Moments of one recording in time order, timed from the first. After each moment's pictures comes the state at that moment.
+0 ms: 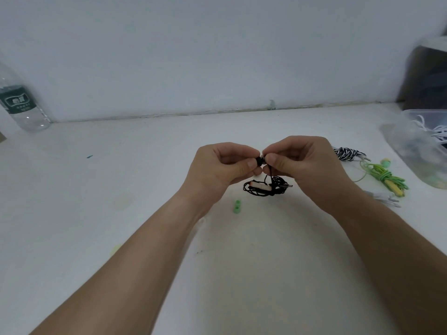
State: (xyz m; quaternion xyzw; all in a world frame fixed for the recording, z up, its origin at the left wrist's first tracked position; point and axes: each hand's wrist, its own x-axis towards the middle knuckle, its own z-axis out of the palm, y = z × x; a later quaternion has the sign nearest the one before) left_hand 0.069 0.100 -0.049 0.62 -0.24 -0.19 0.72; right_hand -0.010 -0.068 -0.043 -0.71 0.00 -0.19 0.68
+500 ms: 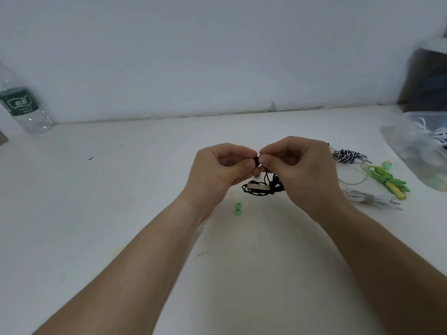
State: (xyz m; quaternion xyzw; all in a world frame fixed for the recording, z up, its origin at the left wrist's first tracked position) left_hand 0.066 0.098 -0.051 0.63 -0.23 -0.16 0.73; right_hand -0.009 -0.048 -0.044 -0.77 0.06 -0.30 0.57
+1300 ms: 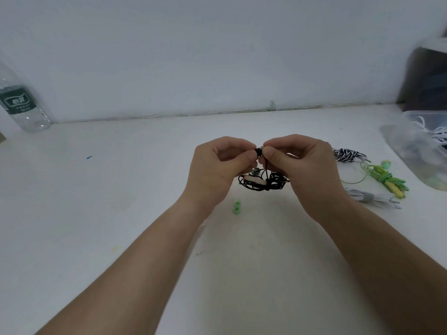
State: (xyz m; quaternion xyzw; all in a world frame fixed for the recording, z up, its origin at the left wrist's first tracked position) left_hand 0.066 0.093 -0.050 0.65 -0.25 -0.07 0.71; right_hand -0.008 -0.050 -0.045 -0.67 0.07 -0.28 0.69
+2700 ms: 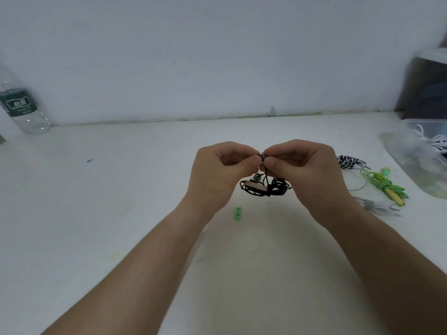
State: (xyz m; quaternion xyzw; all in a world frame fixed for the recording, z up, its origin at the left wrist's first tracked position) left_hand 0.067 0.093 -0.048 0.68 -0.27 -0.04 0.68; right_hand -0.011 -0.055 -0.042 -0.71 0.04 -0.27 0.65
